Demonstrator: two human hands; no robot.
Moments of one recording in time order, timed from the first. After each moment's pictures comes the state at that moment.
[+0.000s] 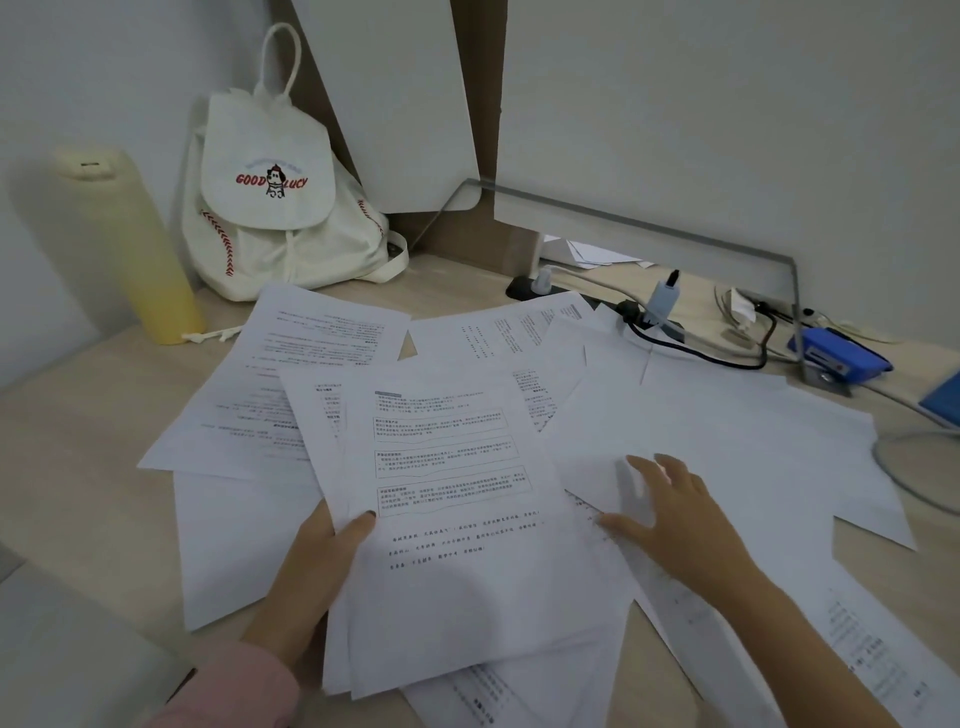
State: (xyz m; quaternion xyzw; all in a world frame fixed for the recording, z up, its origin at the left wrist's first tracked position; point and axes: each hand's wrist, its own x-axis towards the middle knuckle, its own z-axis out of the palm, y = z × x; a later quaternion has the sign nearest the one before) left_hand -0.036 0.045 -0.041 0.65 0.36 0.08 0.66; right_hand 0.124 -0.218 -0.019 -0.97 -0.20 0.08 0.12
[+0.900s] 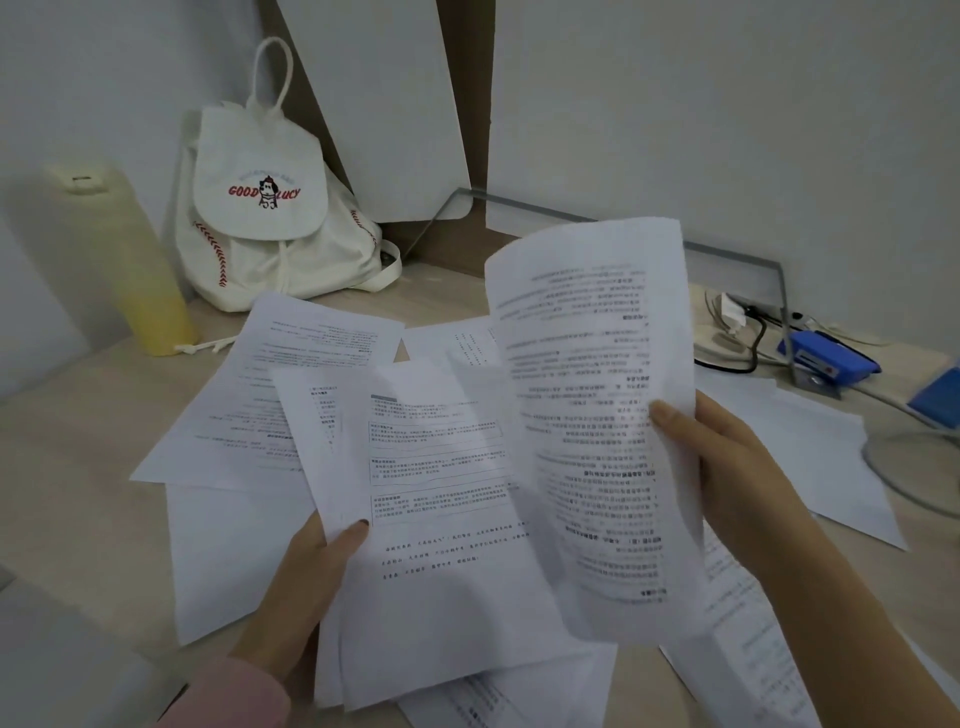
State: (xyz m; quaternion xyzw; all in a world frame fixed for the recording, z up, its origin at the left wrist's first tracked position) left_hand -0.038 0.045 -0.042 0.65 0.34 0.08 0.67; right_hand 0.107 -0.205 0.076 -0.68 -0.14 0.20 0.69
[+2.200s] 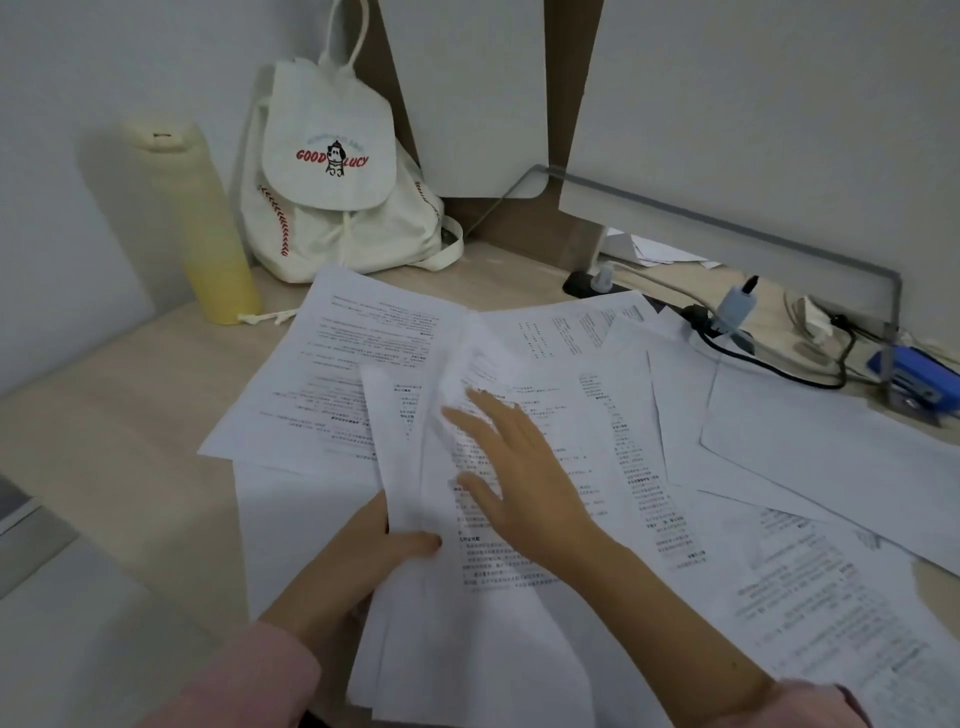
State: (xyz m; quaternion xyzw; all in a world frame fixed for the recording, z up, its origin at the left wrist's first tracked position) left_hand -0.042 0.077 -0.024 0.66 0.25 -0.04 0.71; right_hand 0.084 -0.043 -0.021 -0.83 -0.50 0.02 0.26
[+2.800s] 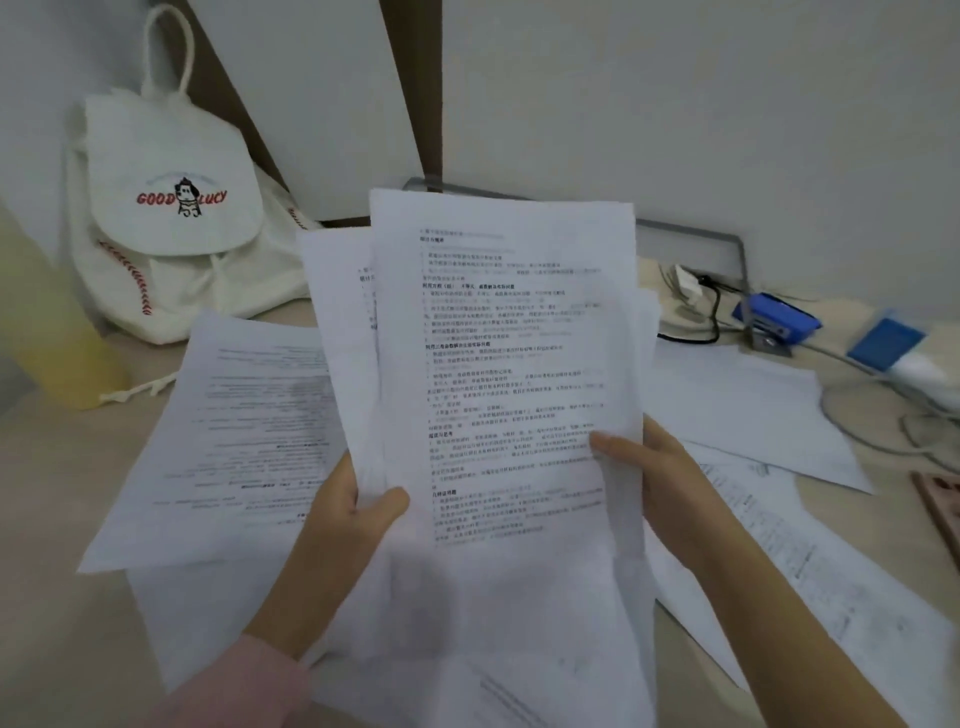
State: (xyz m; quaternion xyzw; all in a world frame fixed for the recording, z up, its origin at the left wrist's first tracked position) left_hand 0.004 0.069 0.015 0.73 0.15 0.10 0.66; right_hand 0.109 -0.158 0.035 -0.67 -0.03 0.20 0.72
